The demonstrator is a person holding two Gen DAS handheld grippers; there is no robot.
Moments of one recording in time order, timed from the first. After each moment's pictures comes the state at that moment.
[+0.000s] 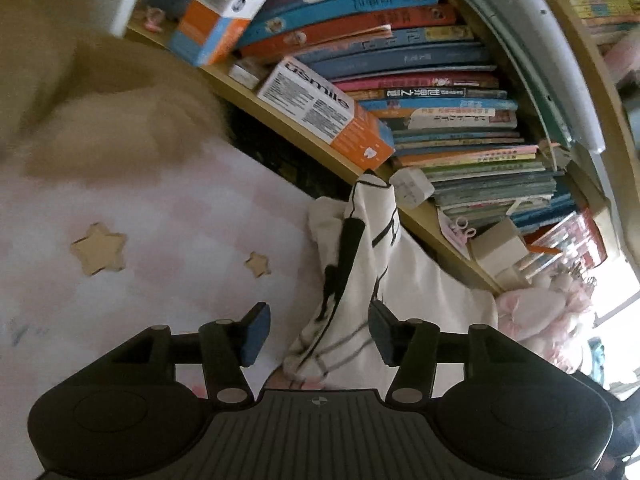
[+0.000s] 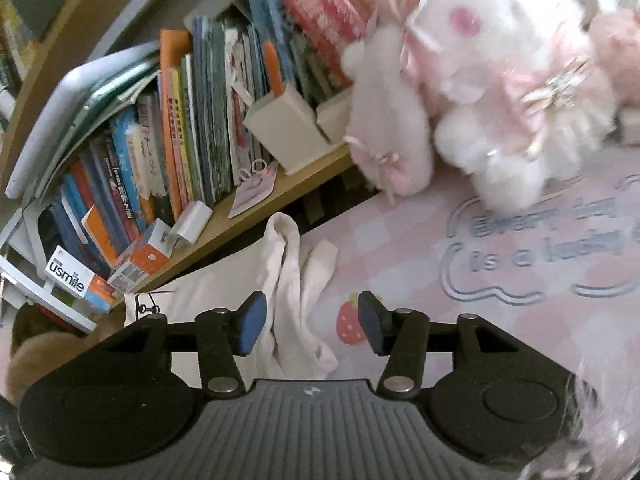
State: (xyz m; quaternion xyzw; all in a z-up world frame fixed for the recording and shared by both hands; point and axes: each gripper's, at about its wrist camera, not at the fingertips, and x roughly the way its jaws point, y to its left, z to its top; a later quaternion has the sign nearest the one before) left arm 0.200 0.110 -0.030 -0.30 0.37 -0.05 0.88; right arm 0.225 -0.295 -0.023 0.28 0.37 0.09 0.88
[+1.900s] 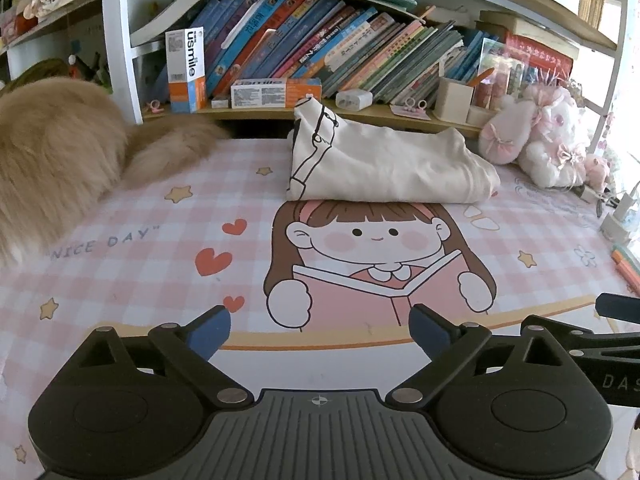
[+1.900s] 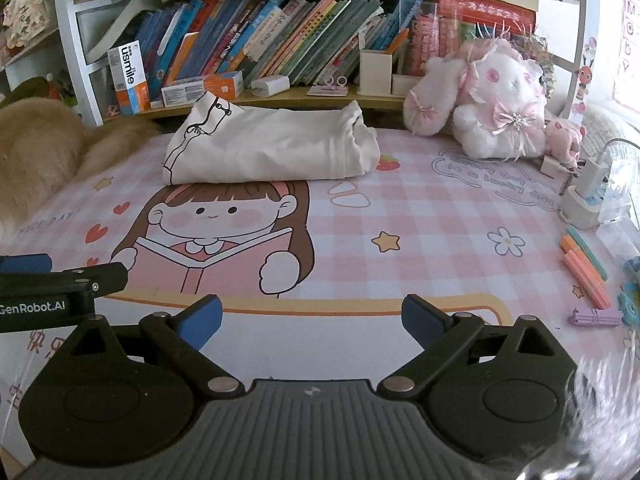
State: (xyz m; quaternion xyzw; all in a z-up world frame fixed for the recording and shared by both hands) left arm 0.015 0.006 -0.010 -0.02 0.36 -0.01 0.93; right arm 0.003 -0.181 -0.008 0.00 0.36 0.08 0.93
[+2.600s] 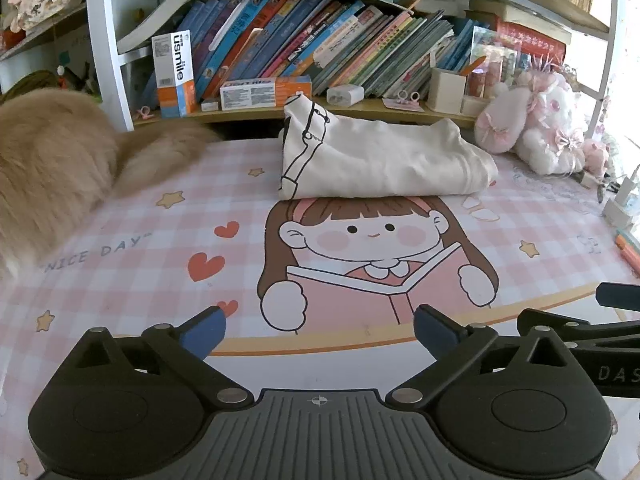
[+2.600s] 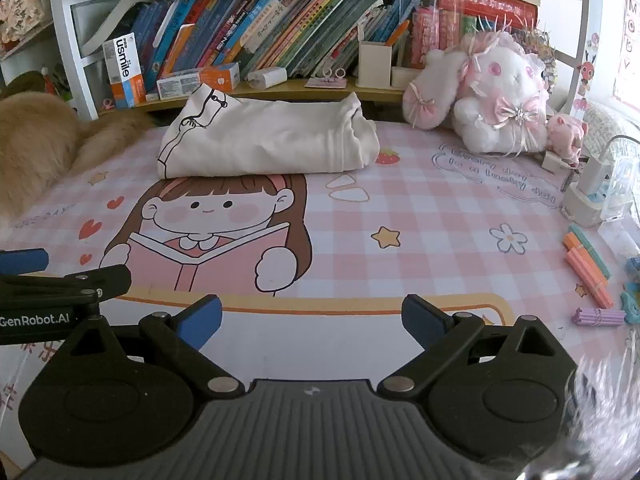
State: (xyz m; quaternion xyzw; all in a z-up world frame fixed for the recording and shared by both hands) left arm 0.021 -0.001 -0.014 0.00 0.37 -0.01 0.93; right arm 0.010 -0.181 -0.013 0.00 0.37 0.08 0.93
